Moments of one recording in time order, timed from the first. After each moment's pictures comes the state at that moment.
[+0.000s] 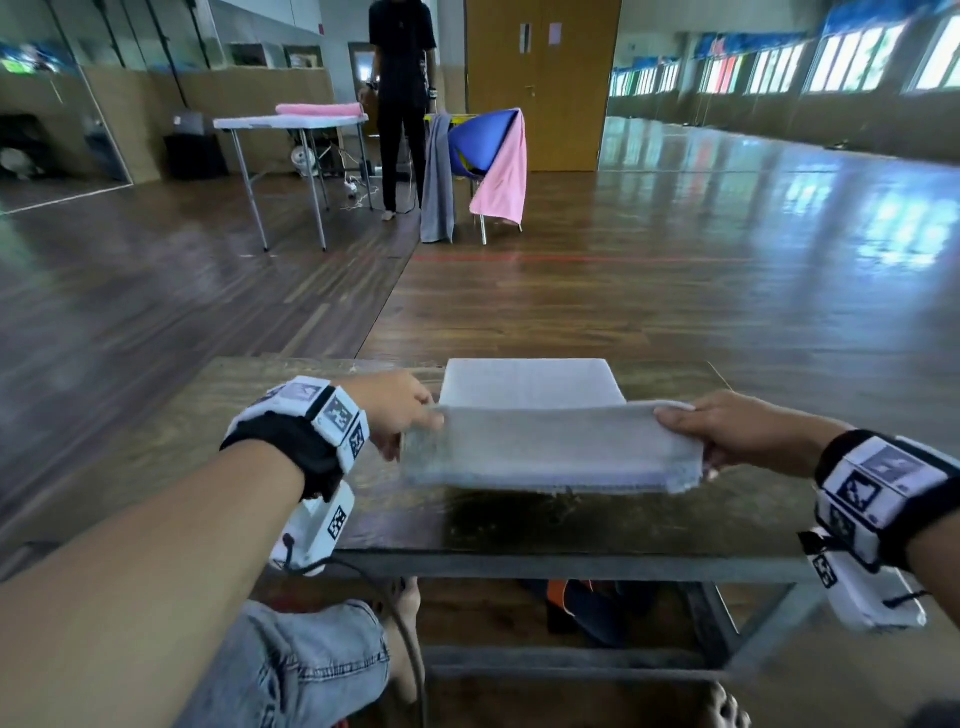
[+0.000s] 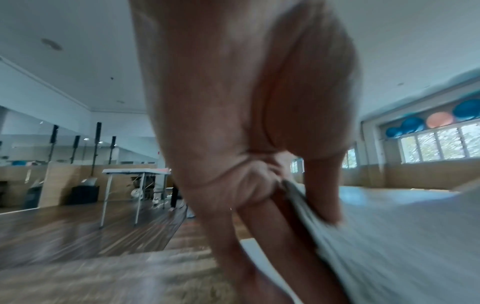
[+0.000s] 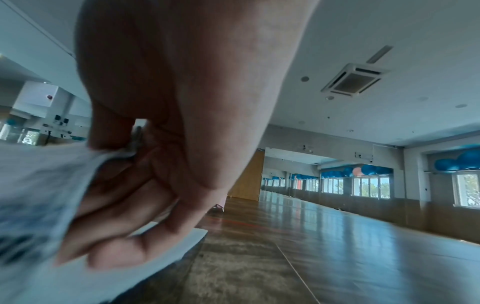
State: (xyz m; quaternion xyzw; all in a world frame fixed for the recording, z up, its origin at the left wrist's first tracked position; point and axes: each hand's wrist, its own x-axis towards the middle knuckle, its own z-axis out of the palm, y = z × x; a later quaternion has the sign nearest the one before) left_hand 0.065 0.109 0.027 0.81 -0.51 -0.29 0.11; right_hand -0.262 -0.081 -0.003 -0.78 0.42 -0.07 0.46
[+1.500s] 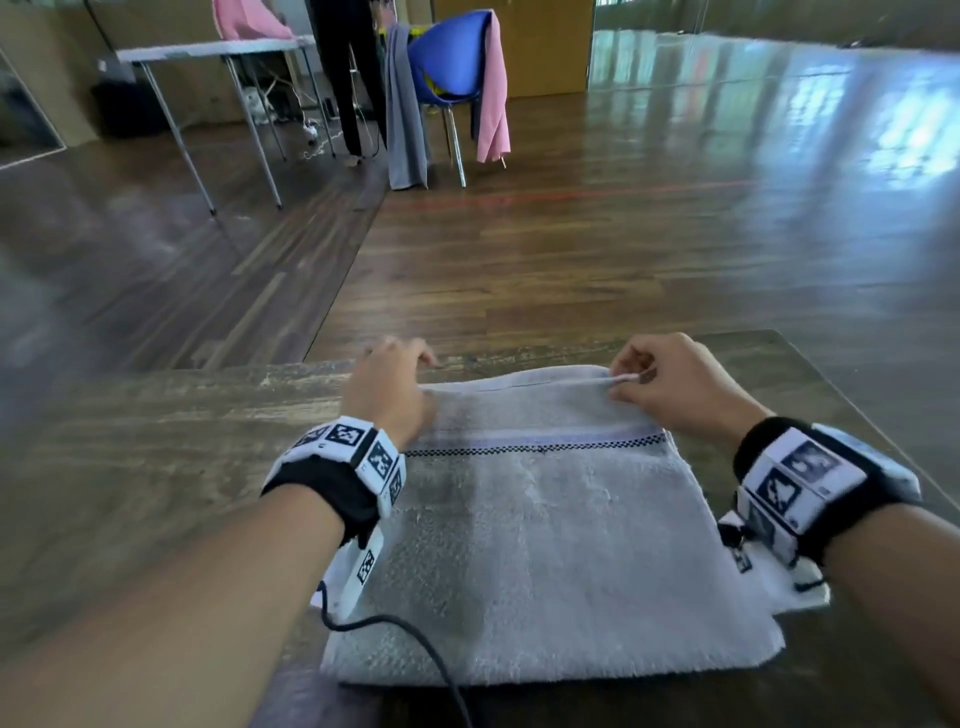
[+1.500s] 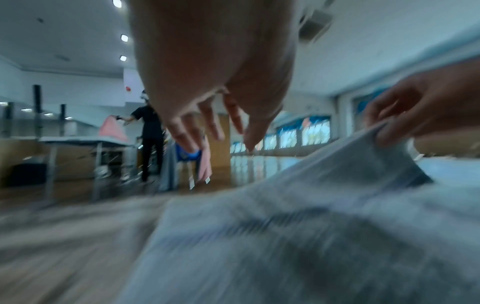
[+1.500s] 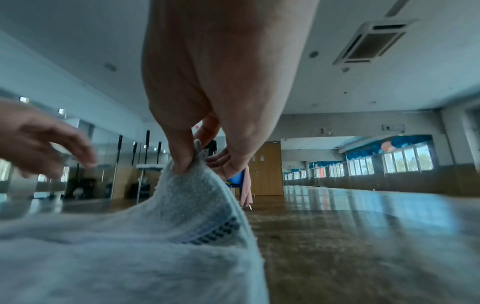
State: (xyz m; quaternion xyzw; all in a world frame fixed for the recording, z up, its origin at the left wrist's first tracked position) left_hand 0.120 -0.076 -0.092 0.83 -0.52 -0.02 0.21; right_hand -0.135 -0.225 -0.097 -0.84 0.42 -0.23 0.25
